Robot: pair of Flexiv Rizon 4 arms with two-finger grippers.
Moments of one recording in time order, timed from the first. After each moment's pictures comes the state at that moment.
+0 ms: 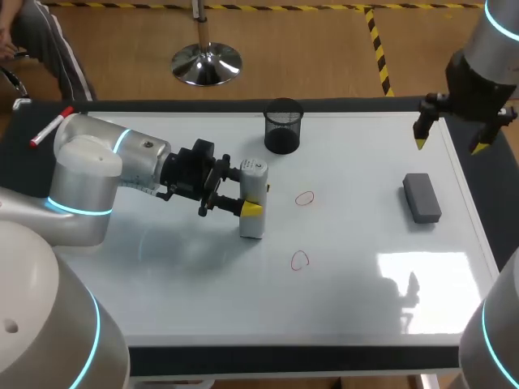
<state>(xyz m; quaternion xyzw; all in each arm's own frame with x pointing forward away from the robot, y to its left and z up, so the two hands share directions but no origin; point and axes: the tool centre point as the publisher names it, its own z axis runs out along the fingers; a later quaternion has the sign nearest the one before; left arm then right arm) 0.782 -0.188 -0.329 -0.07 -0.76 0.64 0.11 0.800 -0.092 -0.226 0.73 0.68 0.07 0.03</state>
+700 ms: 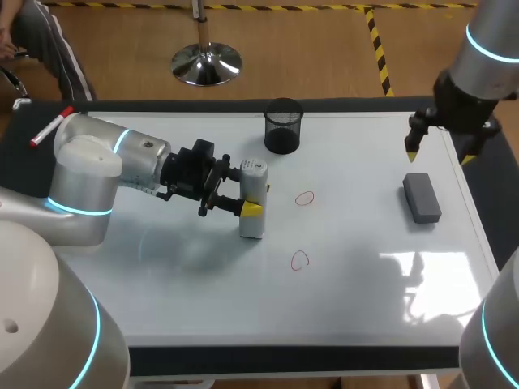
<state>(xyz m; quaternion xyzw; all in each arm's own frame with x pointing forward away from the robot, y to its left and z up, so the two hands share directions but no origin) 0.782 -0.188 -0.329 -0.07 -0.76 0.64 0.11 0.822 -0.096 -0.281 0.73 0.69 0.05 0.02</state>
